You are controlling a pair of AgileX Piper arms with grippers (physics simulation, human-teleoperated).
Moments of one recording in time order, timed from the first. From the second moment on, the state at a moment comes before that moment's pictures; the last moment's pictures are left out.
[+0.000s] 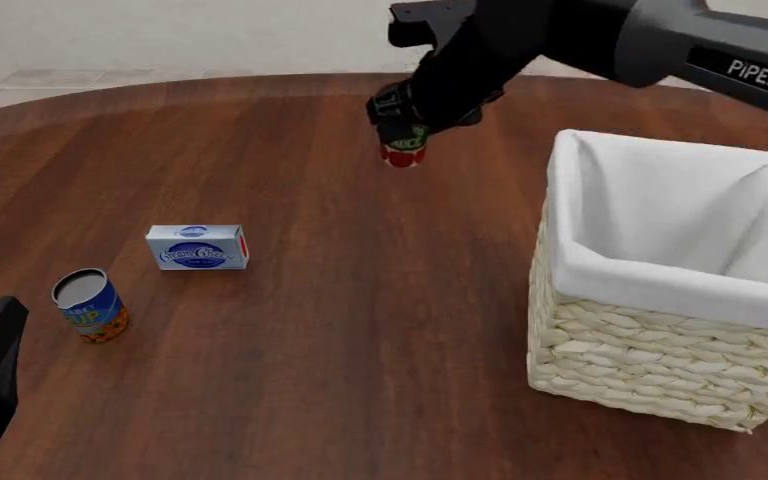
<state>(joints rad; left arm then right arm) 0.00 0.01 0.00 0.00 0.00 0.55 1.88 -1.74 0.77 0.08</state>
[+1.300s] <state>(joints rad) 0.00 0.01 0.00 0.00 0.00 0.49 1.47 -1.55 0.85 0.05</state>
